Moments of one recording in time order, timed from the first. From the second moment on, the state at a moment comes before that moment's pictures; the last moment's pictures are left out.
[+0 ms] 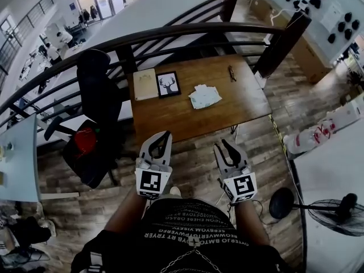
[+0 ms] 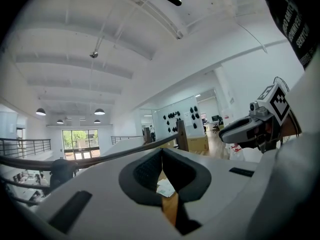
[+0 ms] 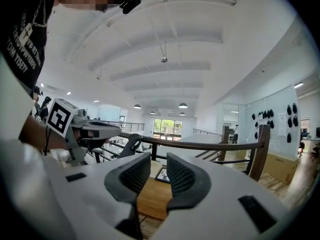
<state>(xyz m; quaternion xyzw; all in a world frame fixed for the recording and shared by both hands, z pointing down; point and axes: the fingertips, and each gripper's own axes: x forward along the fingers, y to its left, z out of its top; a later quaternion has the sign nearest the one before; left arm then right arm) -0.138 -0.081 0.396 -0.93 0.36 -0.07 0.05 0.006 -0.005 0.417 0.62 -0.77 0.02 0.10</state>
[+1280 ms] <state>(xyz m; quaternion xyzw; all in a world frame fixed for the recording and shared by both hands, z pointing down) -0.024 -0.134 0.420 -0.94 0.33 -0.09 0.03 0.107 -0.065 0.438 0.63 -0.77 0.06 0.09</state>
